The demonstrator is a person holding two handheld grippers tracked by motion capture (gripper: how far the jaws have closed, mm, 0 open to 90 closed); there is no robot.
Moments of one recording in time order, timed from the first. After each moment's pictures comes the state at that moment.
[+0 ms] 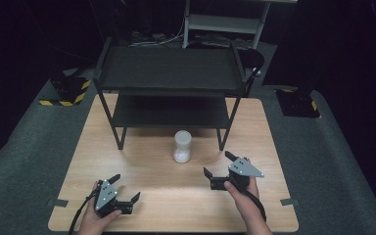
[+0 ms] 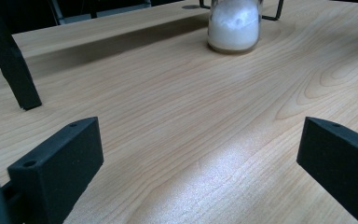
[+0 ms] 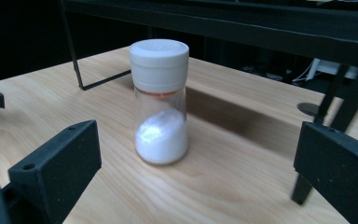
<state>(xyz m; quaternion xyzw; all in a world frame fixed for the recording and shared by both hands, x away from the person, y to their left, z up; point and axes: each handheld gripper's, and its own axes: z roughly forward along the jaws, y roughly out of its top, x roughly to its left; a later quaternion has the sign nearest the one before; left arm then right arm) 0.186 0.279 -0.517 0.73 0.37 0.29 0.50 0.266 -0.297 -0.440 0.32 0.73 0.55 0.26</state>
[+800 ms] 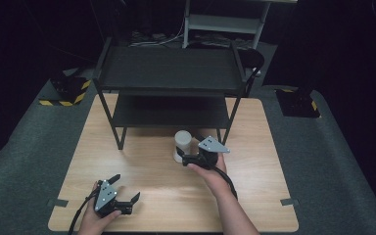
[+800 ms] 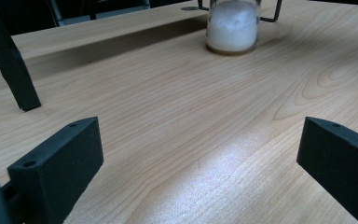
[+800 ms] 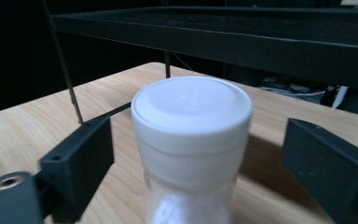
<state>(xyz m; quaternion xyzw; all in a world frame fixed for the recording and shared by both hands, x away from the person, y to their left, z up) 0.185 0.280 -0.518 0.73 0.36 0.29 0.50 0.340 -0.221 -0.462 0.31 0.72 0.58 0.24</state>
